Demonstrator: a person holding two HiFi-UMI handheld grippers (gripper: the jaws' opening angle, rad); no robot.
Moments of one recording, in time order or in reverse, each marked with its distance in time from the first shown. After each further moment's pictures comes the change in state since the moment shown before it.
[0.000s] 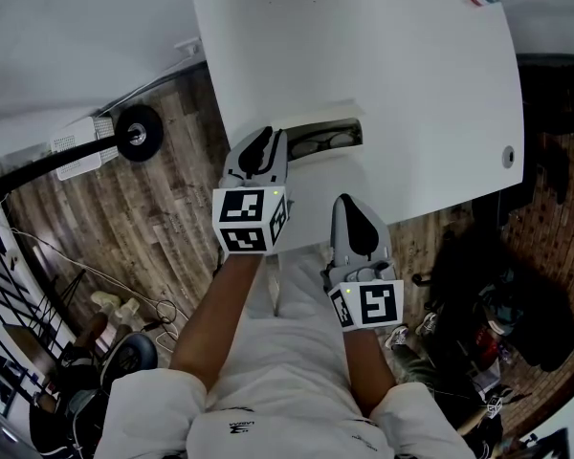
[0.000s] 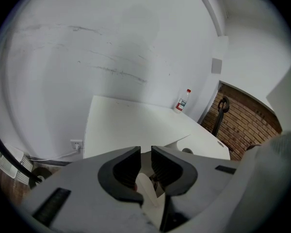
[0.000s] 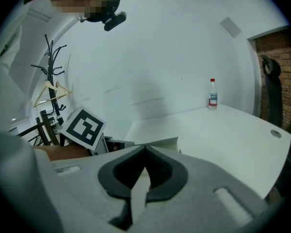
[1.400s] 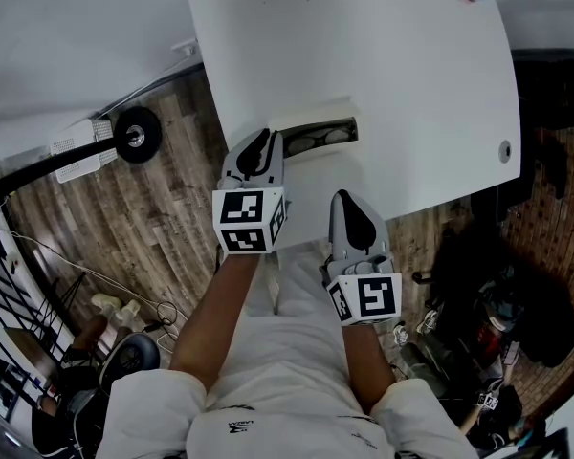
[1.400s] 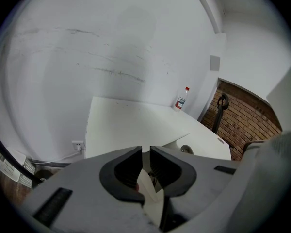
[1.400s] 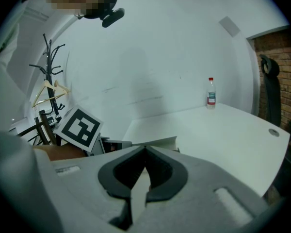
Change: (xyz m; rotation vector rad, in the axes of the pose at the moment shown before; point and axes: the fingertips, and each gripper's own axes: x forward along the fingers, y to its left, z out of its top) left arm -0.004 -0.003 -0.005 0.030 0.007 0.010; right arm -0.001 -0.004 -0.005 0.006 0.016 -0.011
